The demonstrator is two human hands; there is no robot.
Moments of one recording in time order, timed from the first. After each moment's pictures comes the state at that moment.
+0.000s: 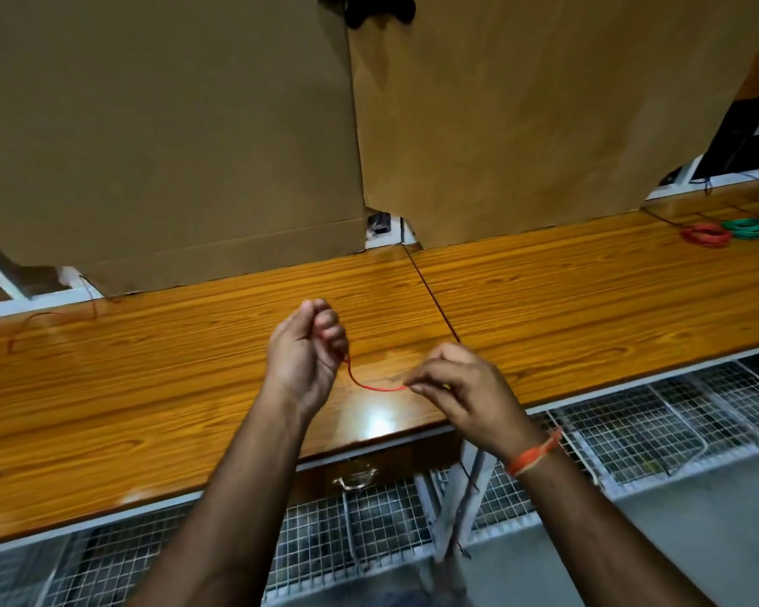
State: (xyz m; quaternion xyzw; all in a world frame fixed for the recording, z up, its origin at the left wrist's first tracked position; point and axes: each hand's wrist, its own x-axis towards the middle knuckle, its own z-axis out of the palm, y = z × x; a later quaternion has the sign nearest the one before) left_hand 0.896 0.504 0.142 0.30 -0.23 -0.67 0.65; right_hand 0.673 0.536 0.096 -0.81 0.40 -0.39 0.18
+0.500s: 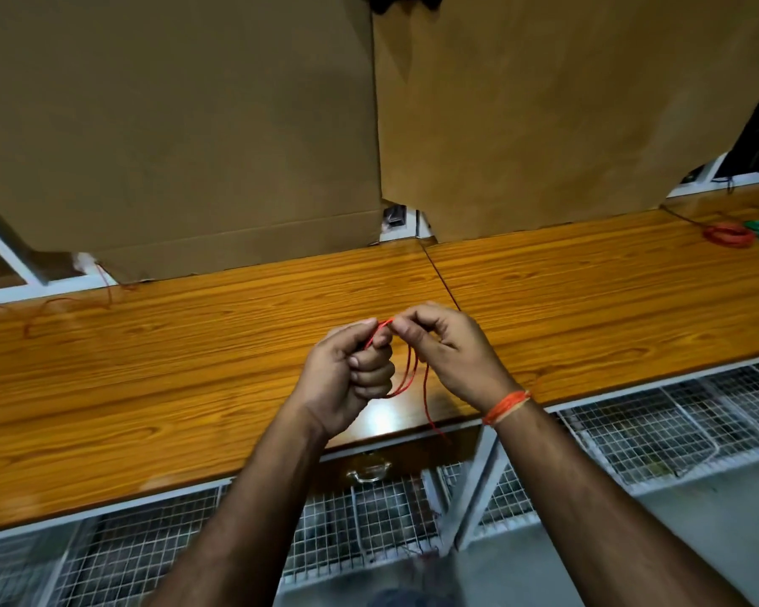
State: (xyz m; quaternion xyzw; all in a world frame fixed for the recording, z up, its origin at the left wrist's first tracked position) left_hand 0.899 0.529 0.134 0.25 -0.36 -0.77 0.47; right_hand 0.723 0.505 0.128 -0.73 0.40 -0.44 0.34
